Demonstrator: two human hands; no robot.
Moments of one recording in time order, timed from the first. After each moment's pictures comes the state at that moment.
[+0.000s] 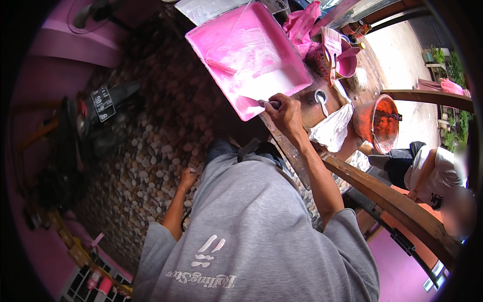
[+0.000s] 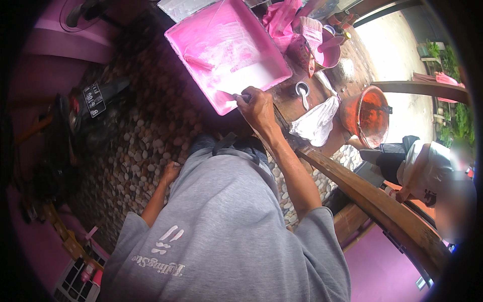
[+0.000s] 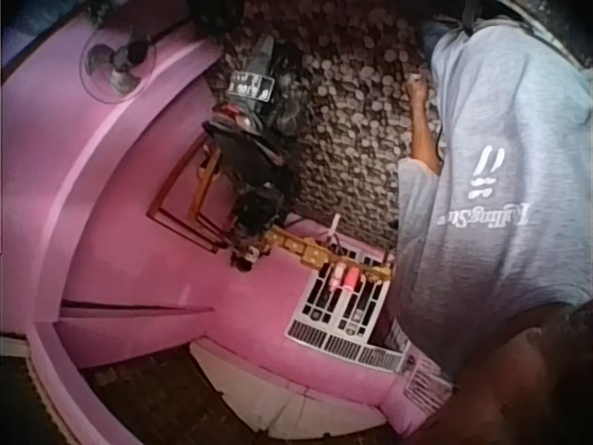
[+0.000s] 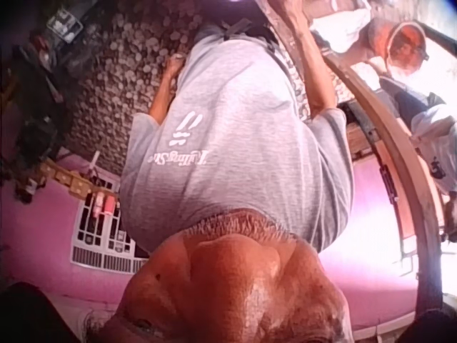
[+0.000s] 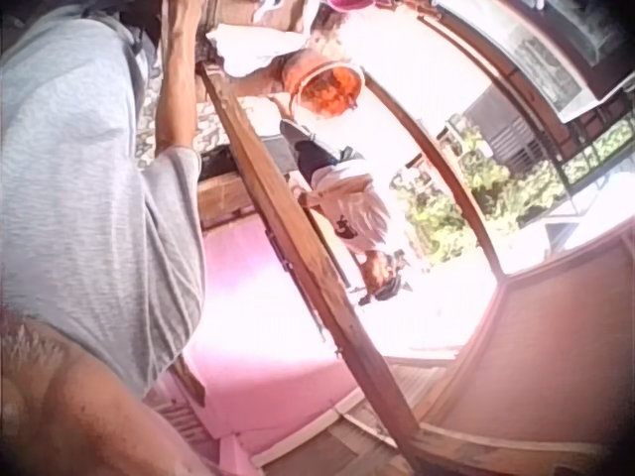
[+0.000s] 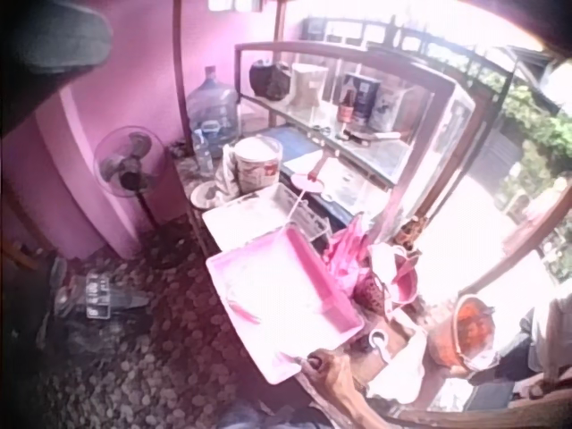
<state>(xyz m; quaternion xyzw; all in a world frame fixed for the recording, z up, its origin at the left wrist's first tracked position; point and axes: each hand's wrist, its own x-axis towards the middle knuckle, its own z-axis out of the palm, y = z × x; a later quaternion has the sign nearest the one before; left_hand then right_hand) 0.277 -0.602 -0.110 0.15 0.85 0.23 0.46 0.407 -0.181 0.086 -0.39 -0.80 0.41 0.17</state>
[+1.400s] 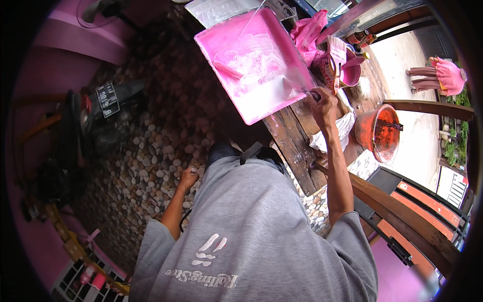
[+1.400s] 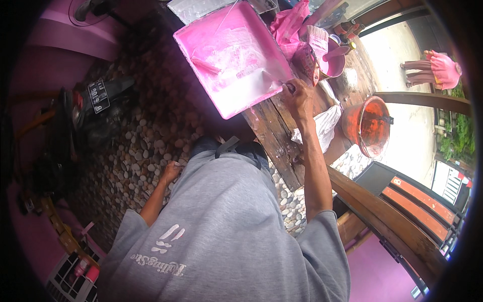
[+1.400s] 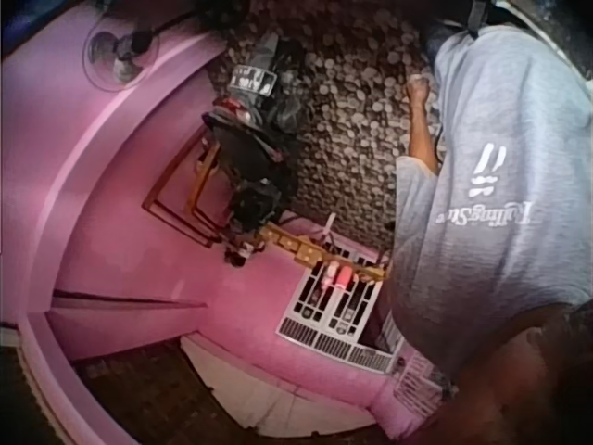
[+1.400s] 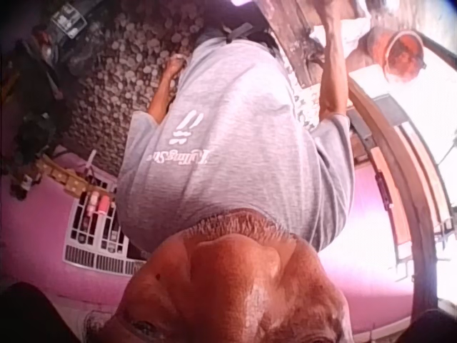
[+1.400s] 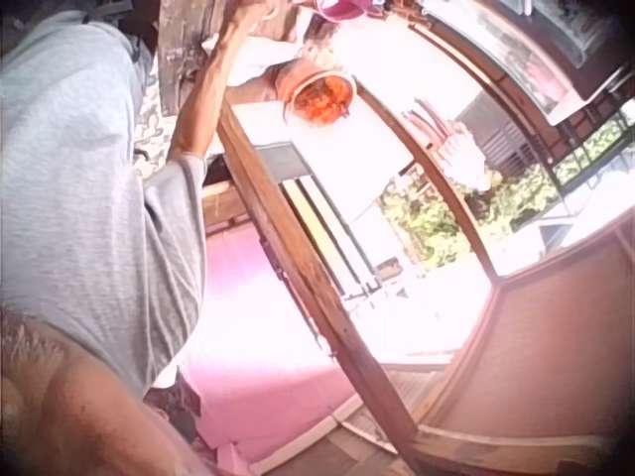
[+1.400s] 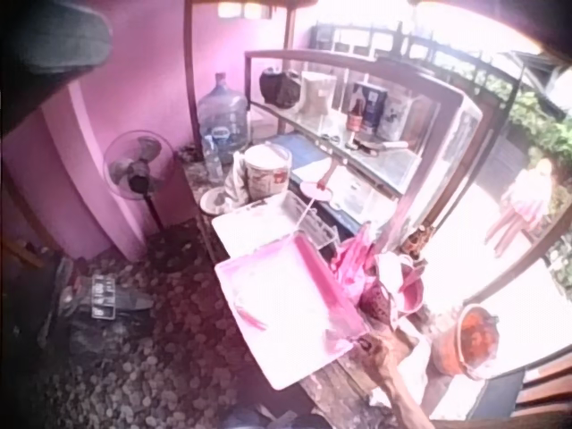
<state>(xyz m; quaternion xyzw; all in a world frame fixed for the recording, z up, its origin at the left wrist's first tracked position) 0.268 -0.630 -0.155 0.18 0.85 0.23 0.45 0.456 -0.090 0.075 -0.38 -0.85 0.29 0.20</state>
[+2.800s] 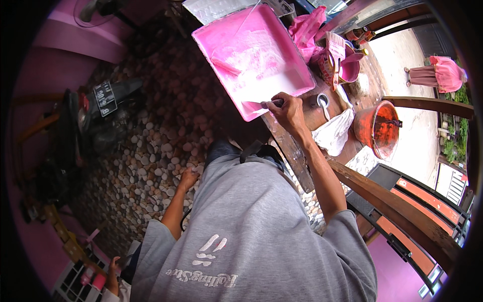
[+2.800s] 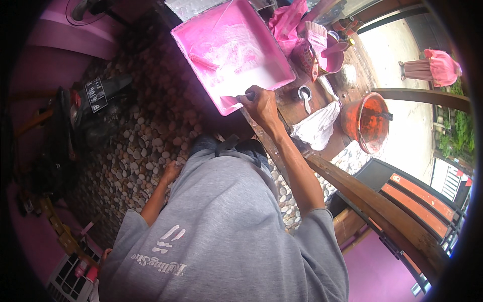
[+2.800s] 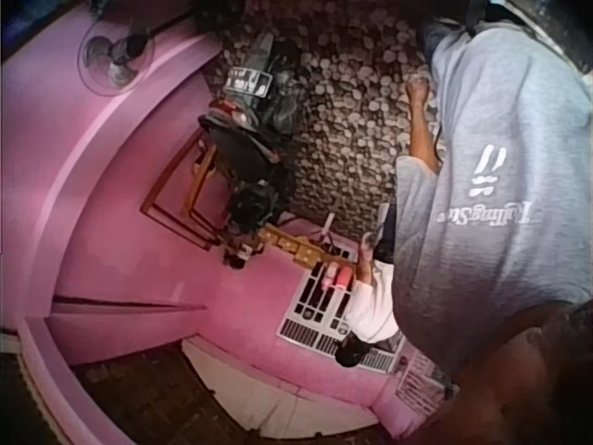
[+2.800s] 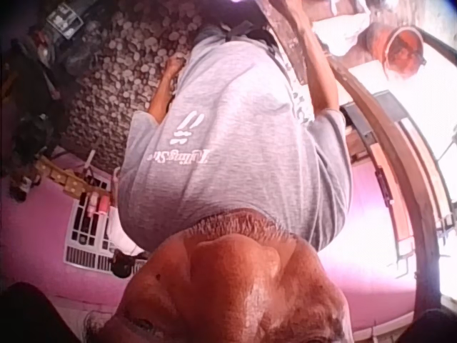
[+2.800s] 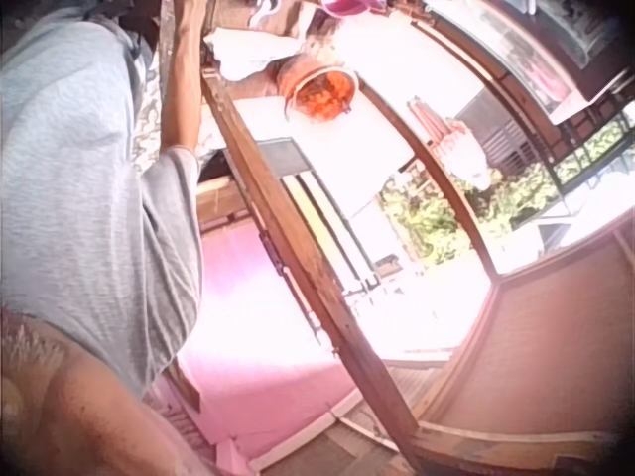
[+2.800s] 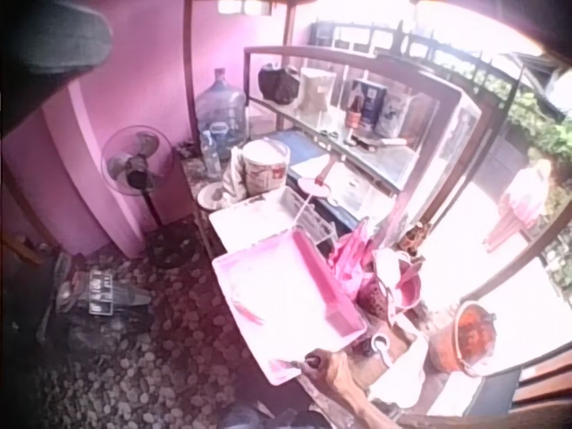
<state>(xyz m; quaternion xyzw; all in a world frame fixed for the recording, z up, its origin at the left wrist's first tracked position) 0.281 -0.608 -0.124 0.09 0.83 0.23 0.50 0.405 -0.166 0.077 -0.37 -0.82 0.42 0.12</state>
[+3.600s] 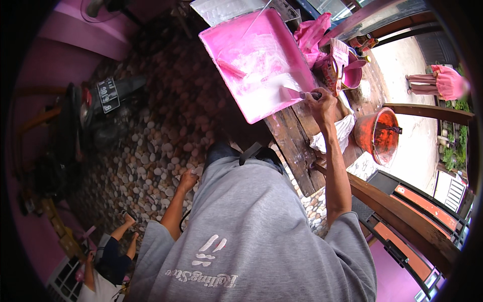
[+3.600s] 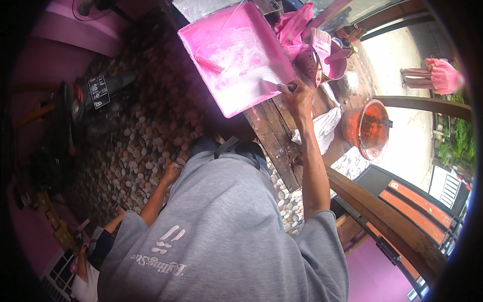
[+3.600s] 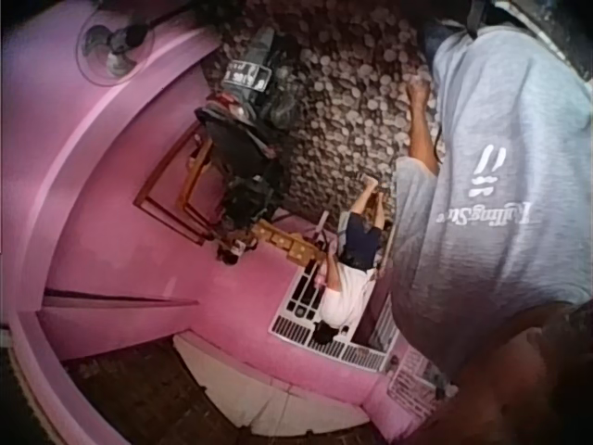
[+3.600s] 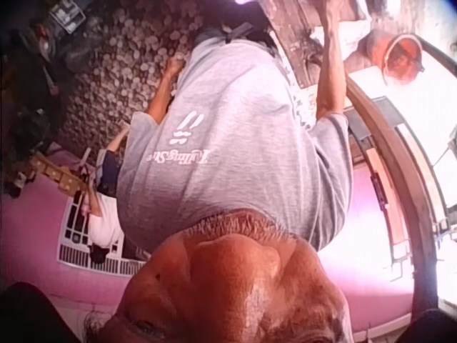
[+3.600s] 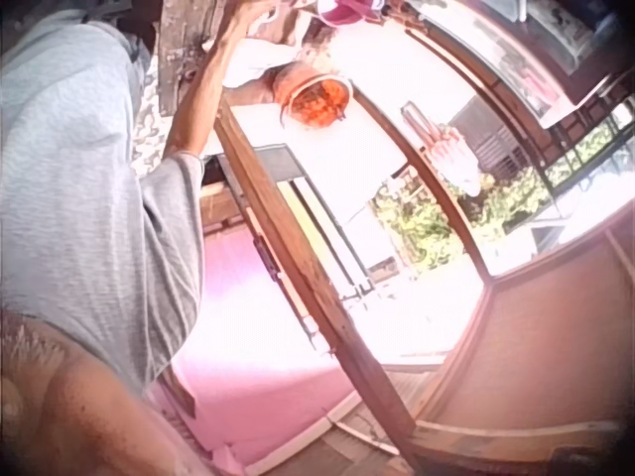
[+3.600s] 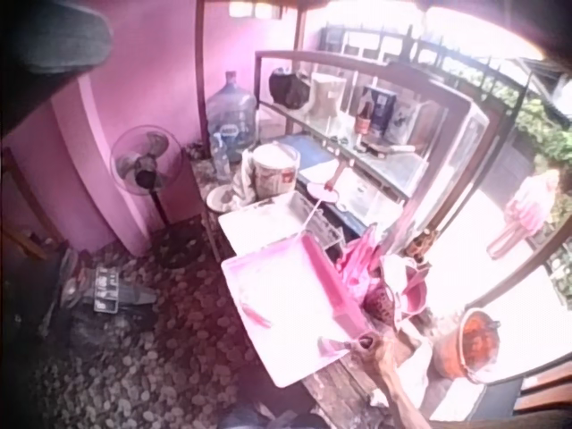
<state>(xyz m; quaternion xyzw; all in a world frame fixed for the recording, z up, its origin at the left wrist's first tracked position) 0.284 -0.621 -0.124 0.15 0.83 0.26 0.46 0.443 -0.097 0.083 -0.49 -0.80 0.31 0.14</state>
